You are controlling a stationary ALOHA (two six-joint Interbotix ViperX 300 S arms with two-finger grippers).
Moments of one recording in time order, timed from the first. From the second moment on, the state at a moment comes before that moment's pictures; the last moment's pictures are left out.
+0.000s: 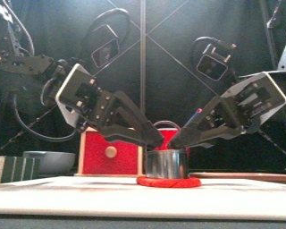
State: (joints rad) left arm -0.31 0.31 0.76 -0.52 -0.77 0.33; right arm 0.16 0.18 0.95 0.06 -0.77 0.07
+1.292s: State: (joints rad) left arm -0.31 0.42 0.72 -0.52 -0.65 0.19; right arm 0.16 0.23 0.93 0.07 -0.70 0.03
